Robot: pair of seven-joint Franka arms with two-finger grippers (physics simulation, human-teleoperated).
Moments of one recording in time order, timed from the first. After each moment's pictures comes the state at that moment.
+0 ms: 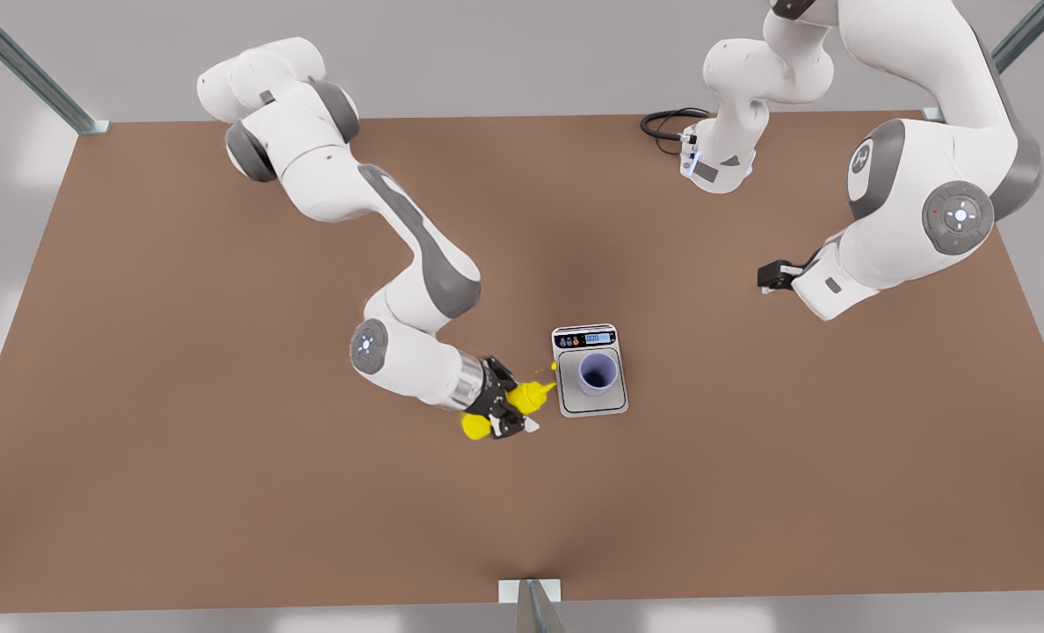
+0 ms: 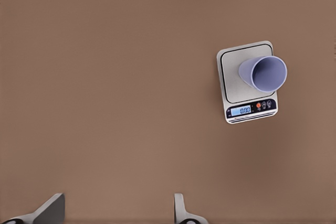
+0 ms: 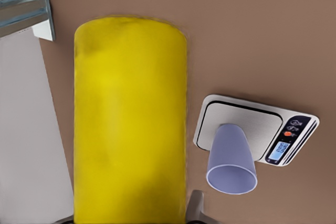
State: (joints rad) left arm -0.21 0.19 0.05 -1.42 -0.05 1.39 -0.03; right arm 0.54 0.93 0.03 -0.85 0.56 2.14 1.65
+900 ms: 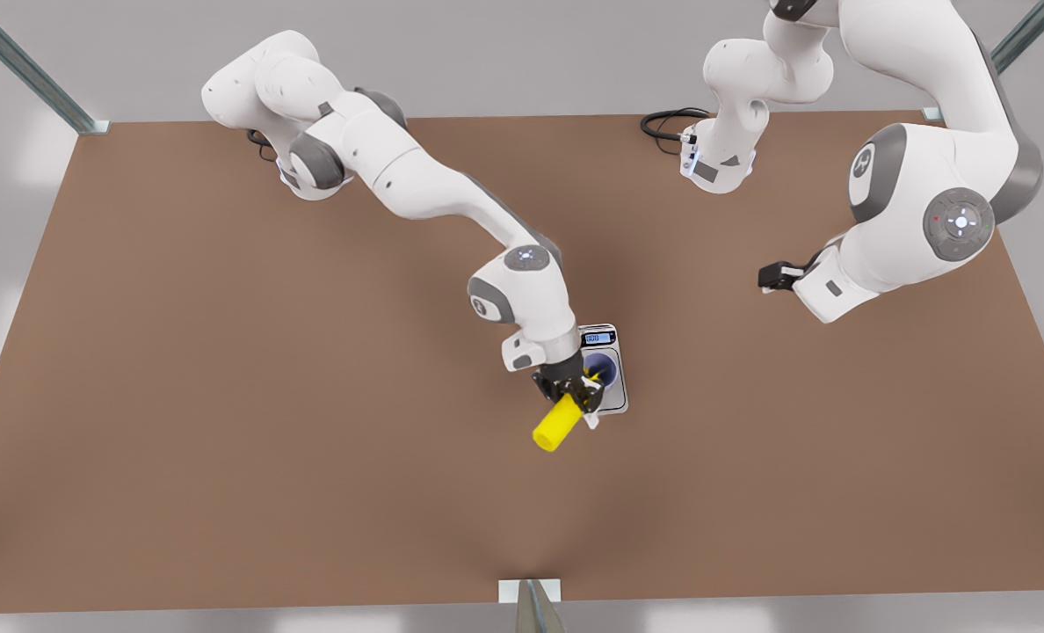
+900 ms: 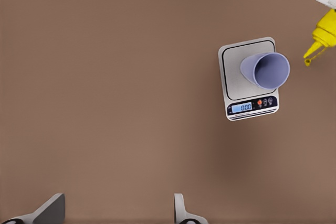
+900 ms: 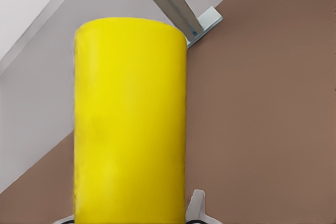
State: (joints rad) left arm -0.21 0.19 0.06 -1.42 -0.05 1.38 -0.03; right arm 0.81 1.09 -0.10 -0.79 -0.21 2.50 1.48
